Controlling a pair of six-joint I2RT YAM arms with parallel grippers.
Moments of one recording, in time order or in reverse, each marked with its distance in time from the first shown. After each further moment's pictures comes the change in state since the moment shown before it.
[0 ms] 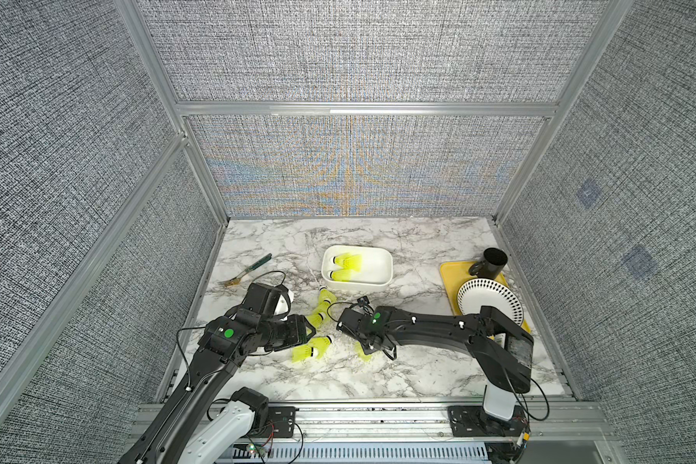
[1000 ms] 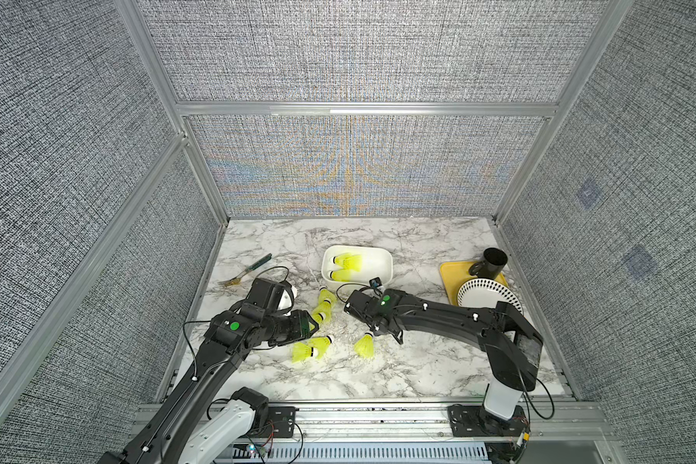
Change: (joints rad) left arm 0.000 0.060 0.005 0.054 0.018 0.003; right arm -0.100 -0.053 0.080 -0.124 0.146 -0.013
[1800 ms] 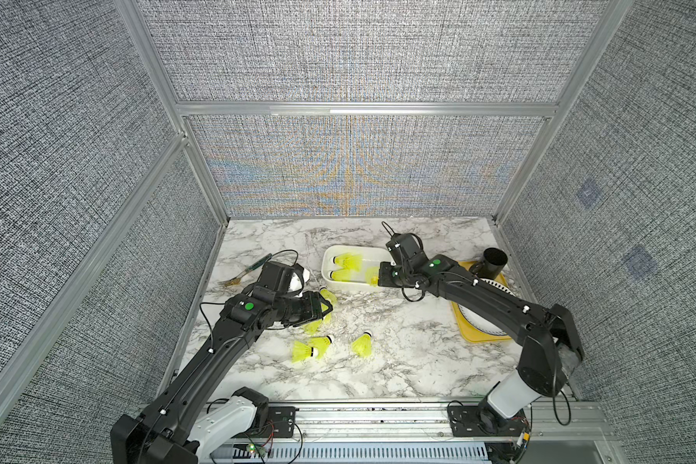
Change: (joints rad) left arm -0.008 0.170 0.066 0.212 0.082 -0.041; right arm -0.359 -0.136 0.029 0.436 -0.569 -0.098
